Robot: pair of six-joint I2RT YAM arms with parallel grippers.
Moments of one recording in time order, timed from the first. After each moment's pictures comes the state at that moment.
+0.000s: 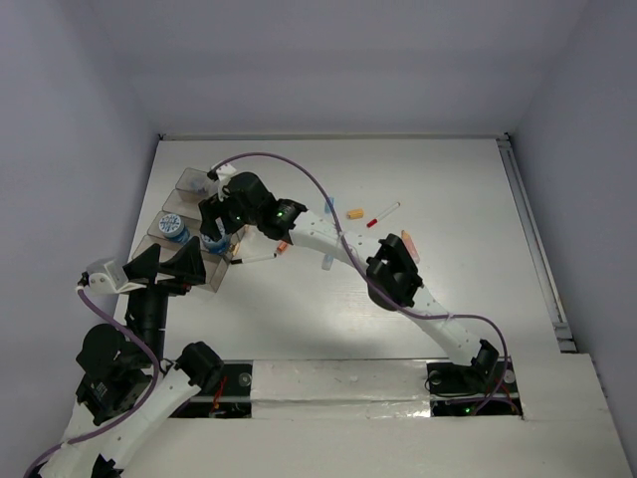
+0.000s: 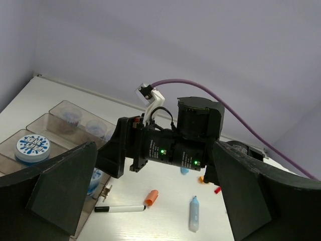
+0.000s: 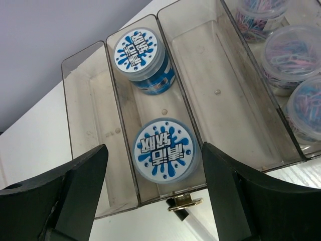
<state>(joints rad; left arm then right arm) -0.73 0.06 0.69 -0.32 -0.70 -0.25 1.00 2.56 2.44 -0.25 -0.13 0.28</state>
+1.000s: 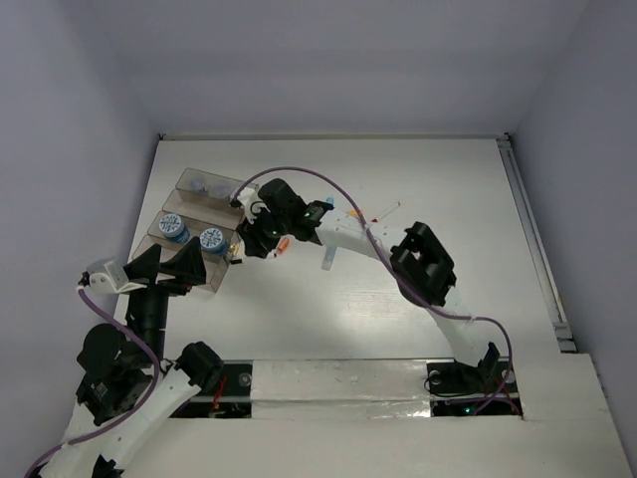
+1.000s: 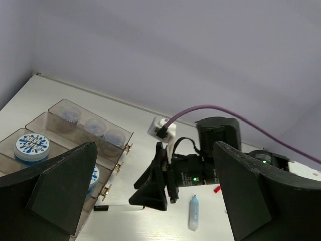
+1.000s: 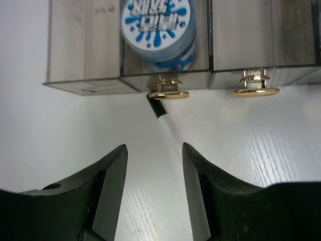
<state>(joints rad) -0.72 0.06 0.69 -0.33 -0.70 -0.27 0.94 2.25 1.90 -0.27 -0.37 -0.05</state>
